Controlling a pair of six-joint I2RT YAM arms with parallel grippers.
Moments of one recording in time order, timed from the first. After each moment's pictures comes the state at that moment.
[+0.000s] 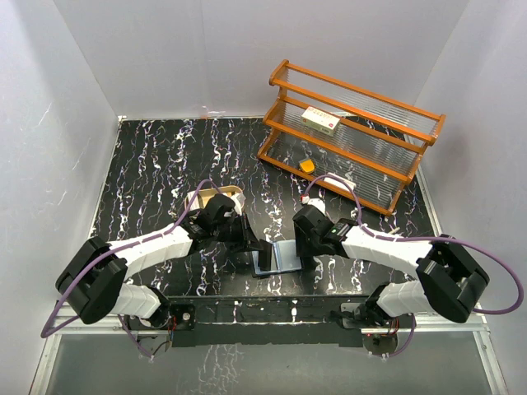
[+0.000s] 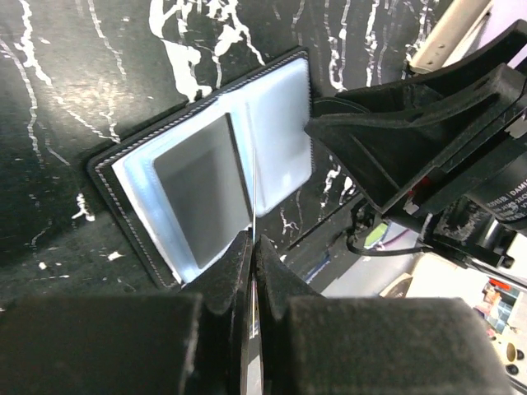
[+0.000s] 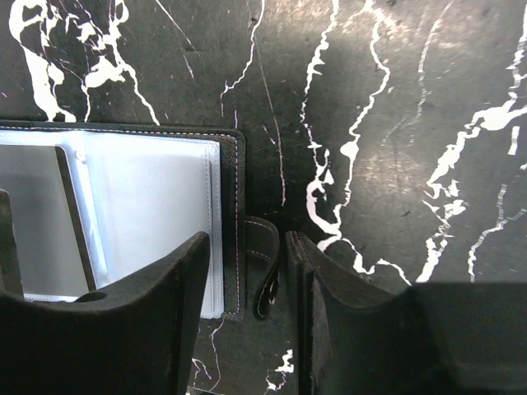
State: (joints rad) left arm -0.74 1.34 0.63 -0.08 0.37 -0.93; right arm 0.80 1.30 0.66 -0.42 0.19 0.65
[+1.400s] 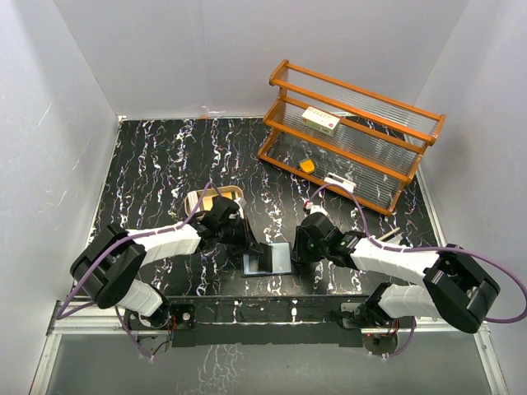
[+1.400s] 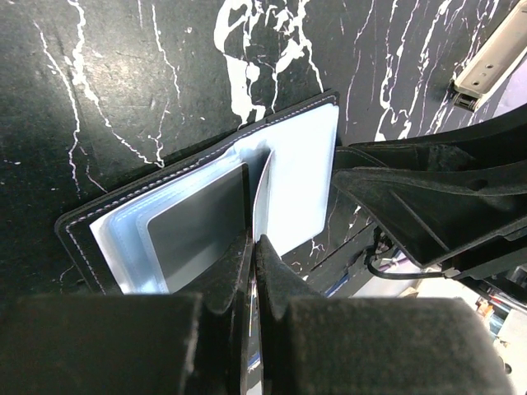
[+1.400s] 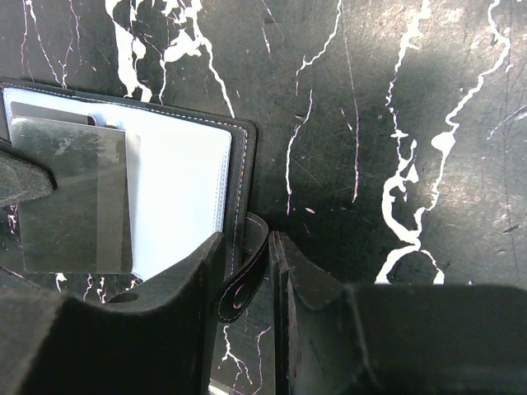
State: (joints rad) left arm -0.74 1.47 0.62 -0.03 0.35 -0.95; right arm 0.80 1.23 0.49 -0.17 0.02 0.72
